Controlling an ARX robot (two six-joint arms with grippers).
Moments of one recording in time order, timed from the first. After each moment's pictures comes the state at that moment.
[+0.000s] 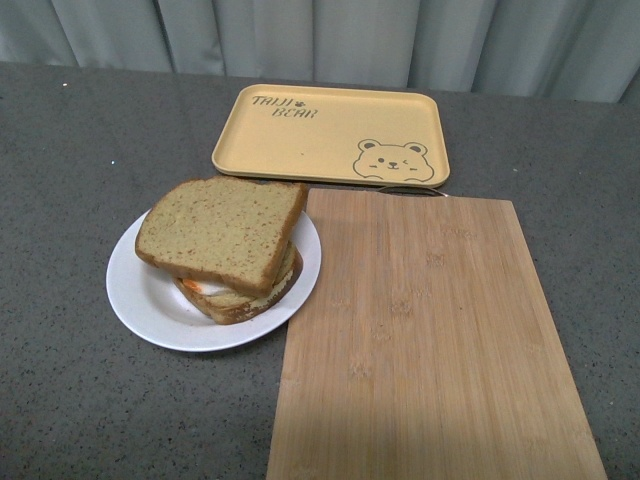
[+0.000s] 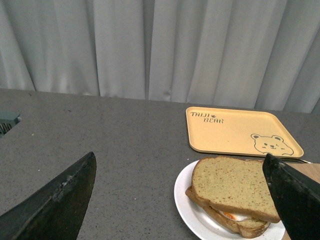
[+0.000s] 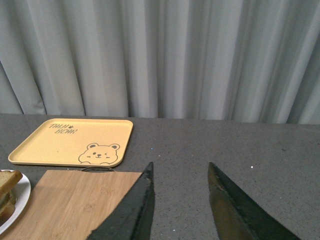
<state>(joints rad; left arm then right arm) 0.00 0.00 0.02 0.00 0.00 0.00 0.00 0.00 0.00 0.00 0.00 0.00</state>
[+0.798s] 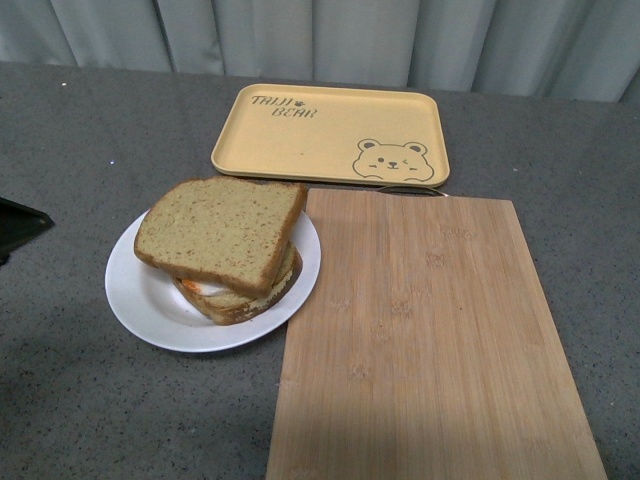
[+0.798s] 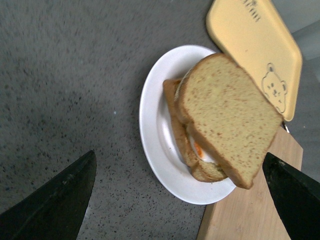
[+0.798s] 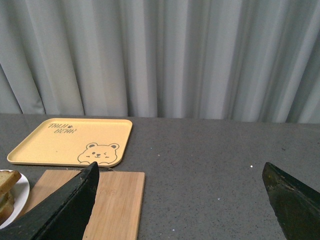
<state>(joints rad) -0.05 1.41 0.26 0.52 0.09 -0.71 0.00 0.00 0.00 0.00 0.00 0.00</state>
